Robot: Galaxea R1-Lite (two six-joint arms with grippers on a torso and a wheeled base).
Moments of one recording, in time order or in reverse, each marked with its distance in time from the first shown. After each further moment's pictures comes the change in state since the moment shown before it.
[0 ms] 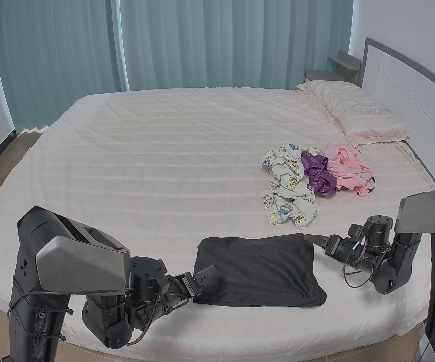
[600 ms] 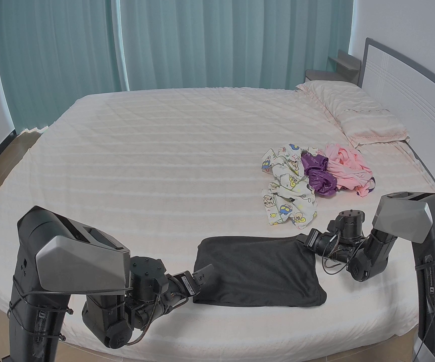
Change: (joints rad) left arm 0.001 0.000 -0.002 0.000 0.019 -0.003; right arm 0.068 0.135 -0.352 0.285 -0.127 0.054
